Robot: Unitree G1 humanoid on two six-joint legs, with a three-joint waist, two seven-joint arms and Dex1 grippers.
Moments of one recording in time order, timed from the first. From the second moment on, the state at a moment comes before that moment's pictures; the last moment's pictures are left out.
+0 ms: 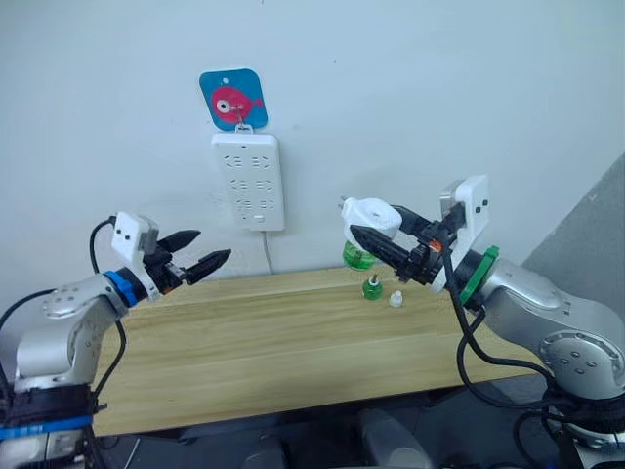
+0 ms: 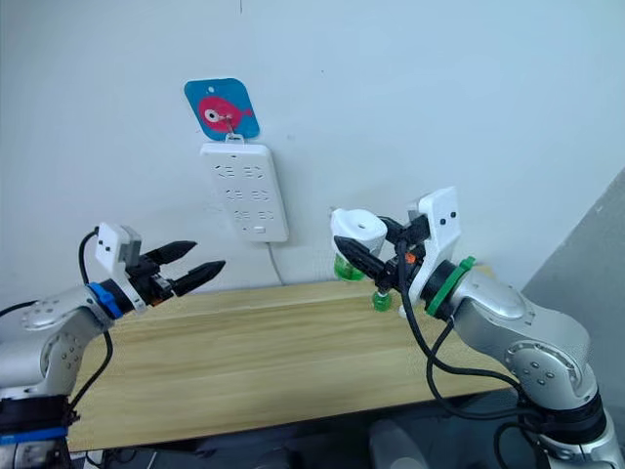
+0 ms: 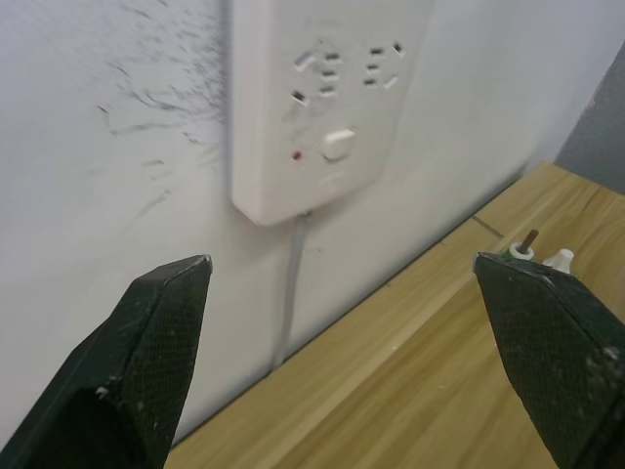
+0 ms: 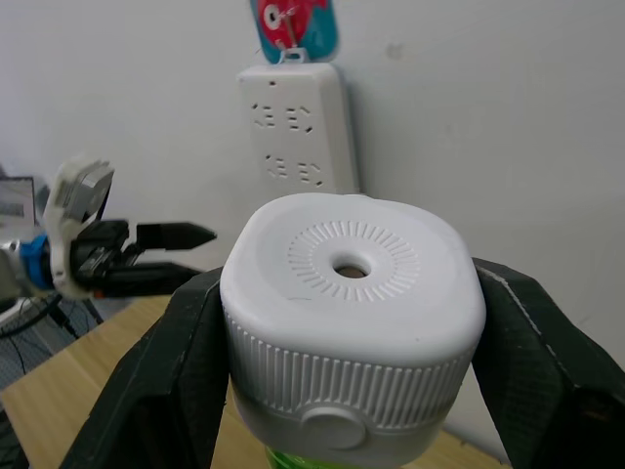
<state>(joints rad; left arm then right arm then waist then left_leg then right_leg) -0.24 0.76 0.28 0.11 -0.55 0.40 -0.89 -0.39 -0.57 0.04 -0.71 1.11 0.82 -0.01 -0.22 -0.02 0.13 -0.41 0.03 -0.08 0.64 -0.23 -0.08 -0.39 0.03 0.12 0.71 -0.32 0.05</state>
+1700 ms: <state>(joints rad) -0.76 0.69 0.11 0.50 -0.40 0.45 -1.19 -0.41 -0.46 0.13 -0.73 0.96 0.87 0.04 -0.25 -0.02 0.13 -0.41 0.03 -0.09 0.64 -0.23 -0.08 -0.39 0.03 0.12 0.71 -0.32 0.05</state>
